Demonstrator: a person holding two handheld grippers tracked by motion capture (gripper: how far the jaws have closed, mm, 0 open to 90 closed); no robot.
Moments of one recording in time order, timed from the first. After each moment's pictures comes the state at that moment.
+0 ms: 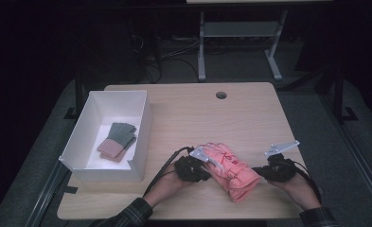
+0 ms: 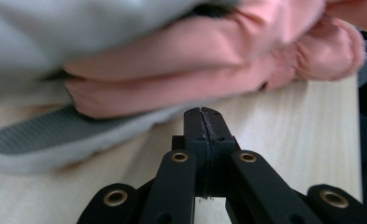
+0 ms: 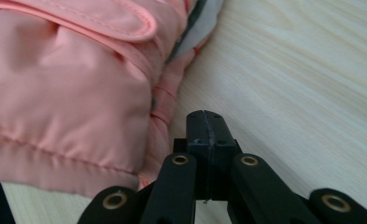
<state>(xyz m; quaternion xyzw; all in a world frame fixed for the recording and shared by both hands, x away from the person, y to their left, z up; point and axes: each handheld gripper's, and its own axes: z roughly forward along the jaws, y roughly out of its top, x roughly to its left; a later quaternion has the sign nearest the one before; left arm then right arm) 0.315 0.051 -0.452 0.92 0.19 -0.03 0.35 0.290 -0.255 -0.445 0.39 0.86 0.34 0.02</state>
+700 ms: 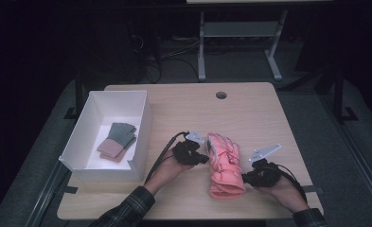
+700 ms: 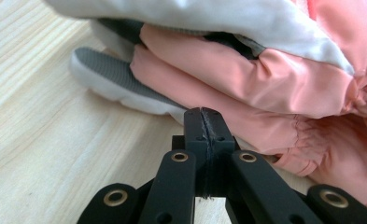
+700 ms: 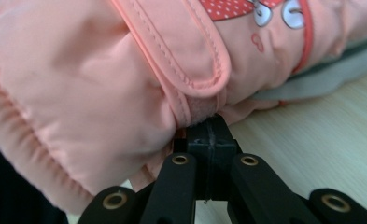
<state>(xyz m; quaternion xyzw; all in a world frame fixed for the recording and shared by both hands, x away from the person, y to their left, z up) 0.354 0.061 -0.441 0.90 0.22 -0.01 0.37 0.283 -0.213 -0.447 0.32 0.88 0.36 -0.03</state>
